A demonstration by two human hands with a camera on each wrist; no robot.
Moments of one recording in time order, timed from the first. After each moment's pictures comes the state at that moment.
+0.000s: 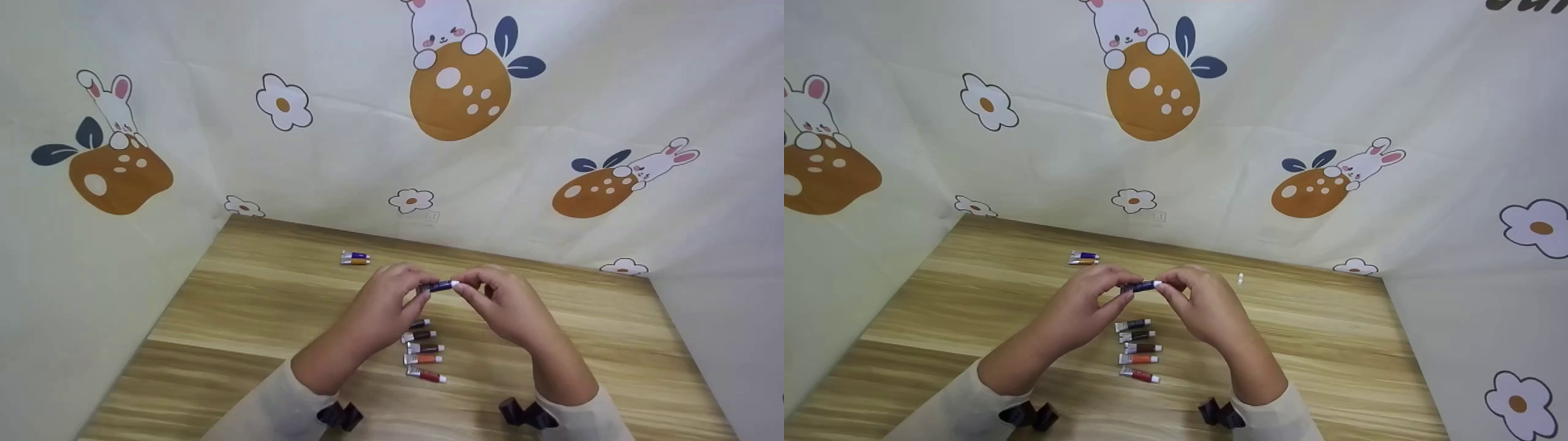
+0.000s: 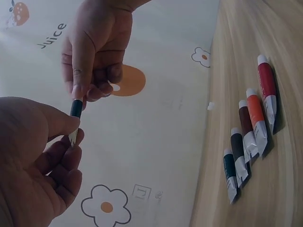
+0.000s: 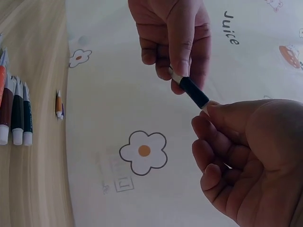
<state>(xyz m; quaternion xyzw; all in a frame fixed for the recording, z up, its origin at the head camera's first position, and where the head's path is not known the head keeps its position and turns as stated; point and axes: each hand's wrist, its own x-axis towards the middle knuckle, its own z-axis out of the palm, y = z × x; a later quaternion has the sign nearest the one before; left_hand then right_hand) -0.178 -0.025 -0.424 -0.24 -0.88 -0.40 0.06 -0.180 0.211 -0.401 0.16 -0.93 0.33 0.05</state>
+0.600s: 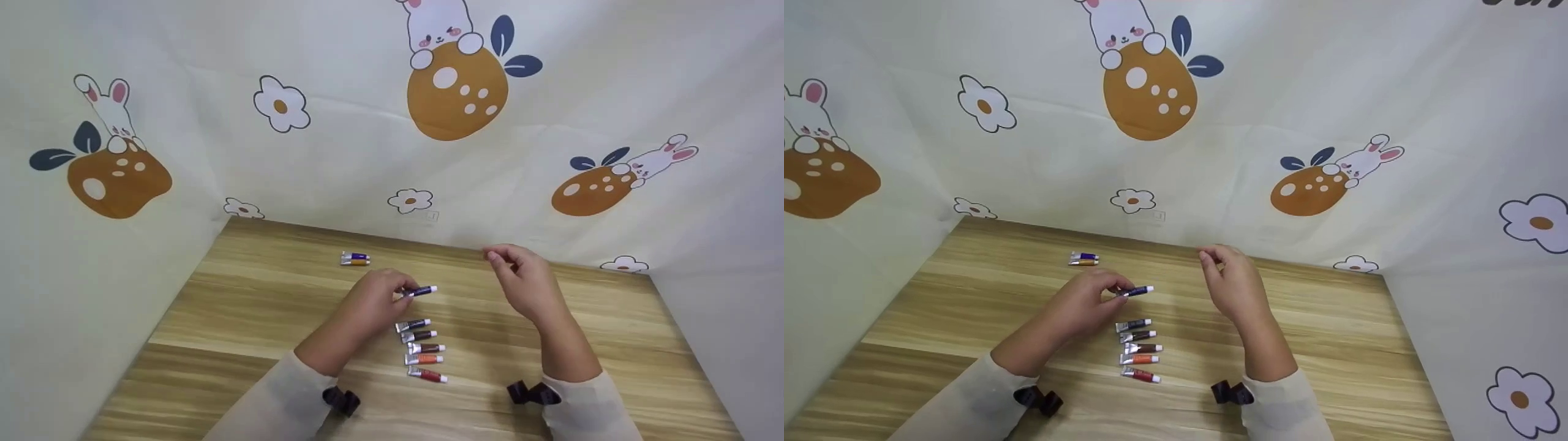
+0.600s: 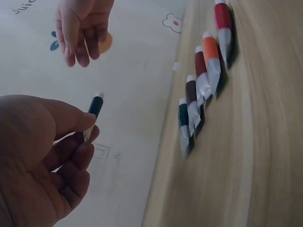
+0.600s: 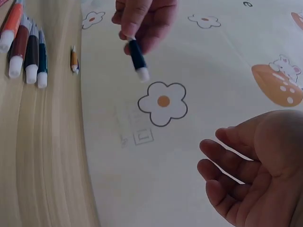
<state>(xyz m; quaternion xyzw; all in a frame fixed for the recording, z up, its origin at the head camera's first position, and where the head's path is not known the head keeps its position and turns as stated) -0.217 -0.034 -0.469 -0.20 -0.91 -0.37 -0.01 -0.221 0.251 -0.420 0.06 -0.92 0.38 0.08</state>
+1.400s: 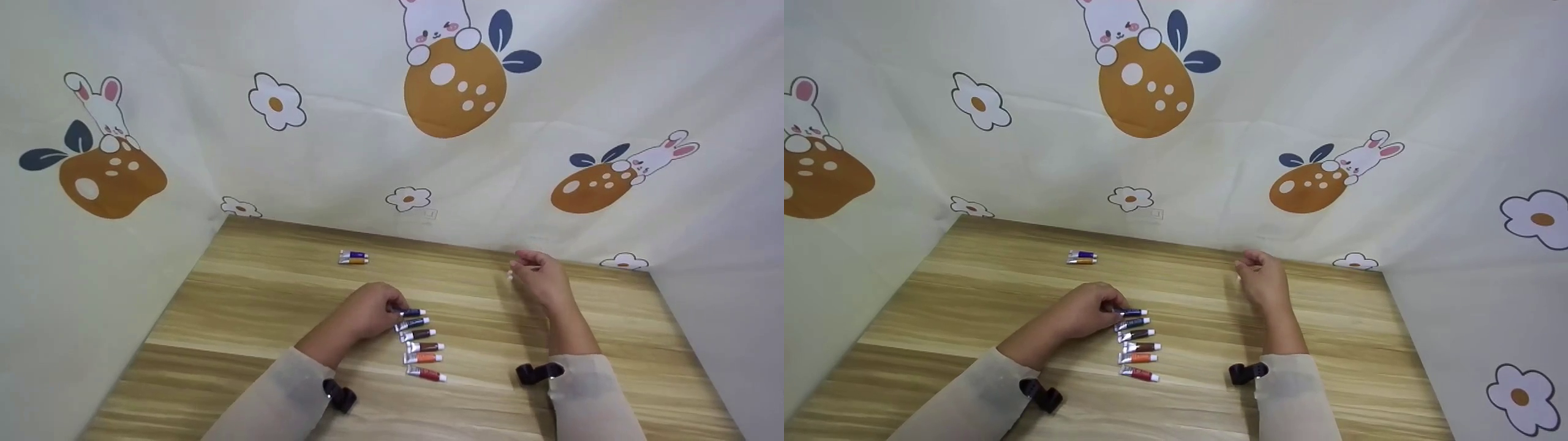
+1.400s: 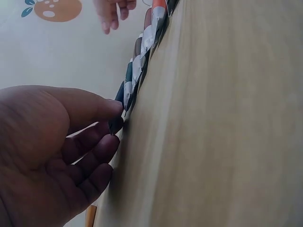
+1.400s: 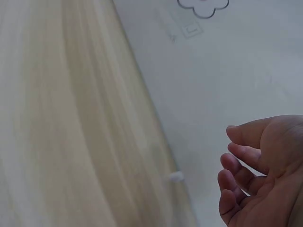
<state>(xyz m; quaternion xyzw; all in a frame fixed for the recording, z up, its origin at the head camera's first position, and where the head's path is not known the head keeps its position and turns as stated) -0.234 -0.041 -0.513 -0.17 -0.91 -0.36 -0.14 -0.277 0.328 -0.495 -0.08 -0.89 0.44 0.02</state>
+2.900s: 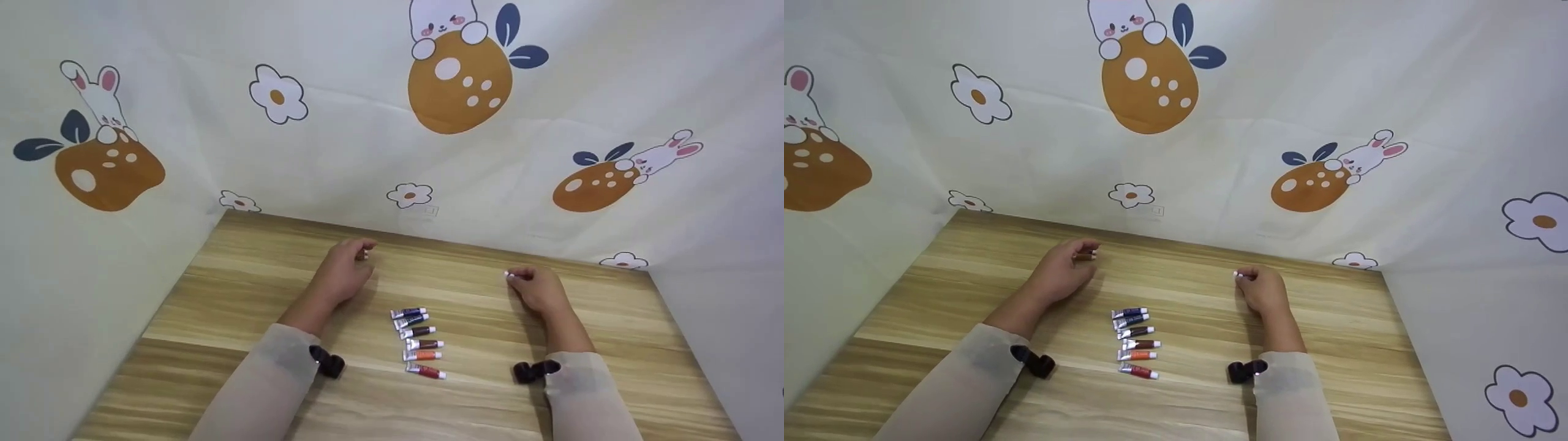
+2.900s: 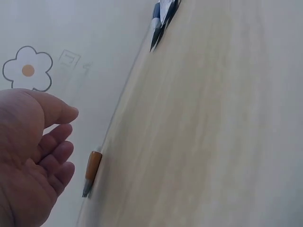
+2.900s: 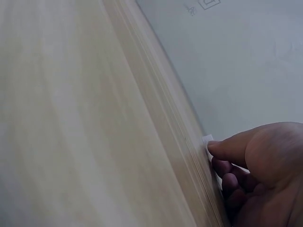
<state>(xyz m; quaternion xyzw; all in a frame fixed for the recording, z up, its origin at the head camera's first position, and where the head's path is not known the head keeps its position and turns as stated) -0.289 -0.086 -0.519 -0.09 -0.89 -0.46 -0.02 -0.281 0.339 -0.527 -0.08 -0.94 0.33 -0.03</state>
